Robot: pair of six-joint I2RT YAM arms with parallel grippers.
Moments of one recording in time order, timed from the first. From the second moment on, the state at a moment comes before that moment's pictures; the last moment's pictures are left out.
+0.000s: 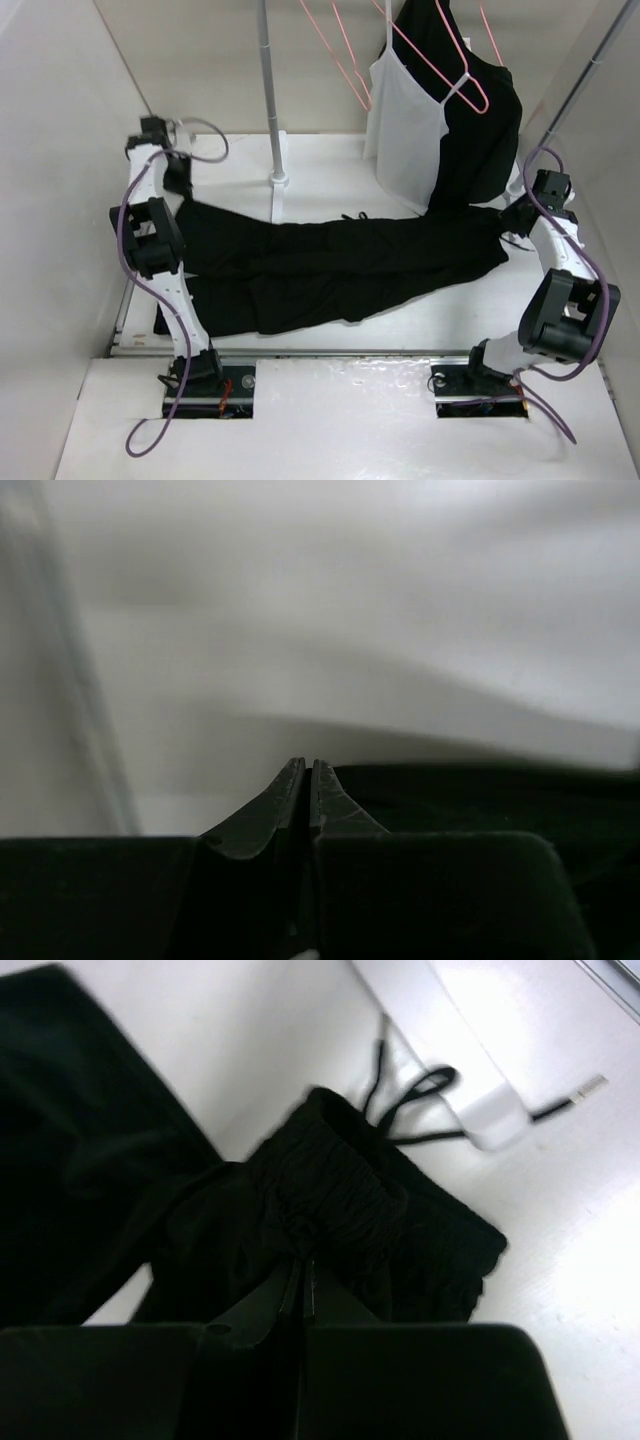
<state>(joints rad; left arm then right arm) 0.24 2.17 1.94 -0.98 0.17 0.25 -0.35 1.45 1.04 -0.41 0.03 0.58</state>
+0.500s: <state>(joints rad) 0.41 1.37 1.53 -0.97 0.15 0.40 -0.35 1.21 0.99 -0.19 -0.11 0.54</state>
